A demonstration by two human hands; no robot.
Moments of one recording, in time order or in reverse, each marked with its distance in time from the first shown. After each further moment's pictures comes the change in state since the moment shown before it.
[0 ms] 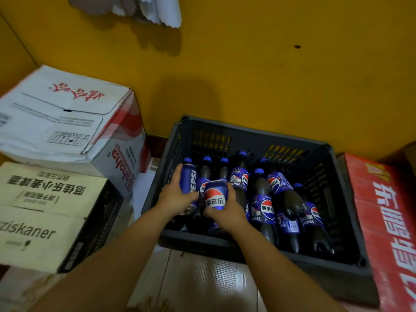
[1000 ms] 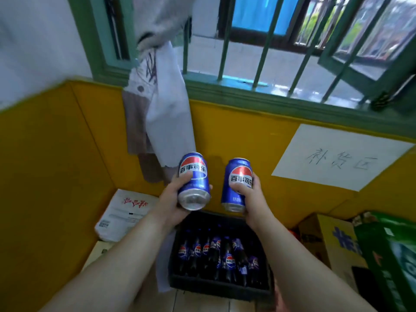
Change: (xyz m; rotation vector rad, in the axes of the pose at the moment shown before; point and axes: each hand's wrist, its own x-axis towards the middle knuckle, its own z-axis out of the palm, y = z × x) left_hand -0.304 0.474 -0.254 -1.208 -0.407 0.038; right_hand -0.356 -0.379 -0.292 0.877 0.075 -0.239
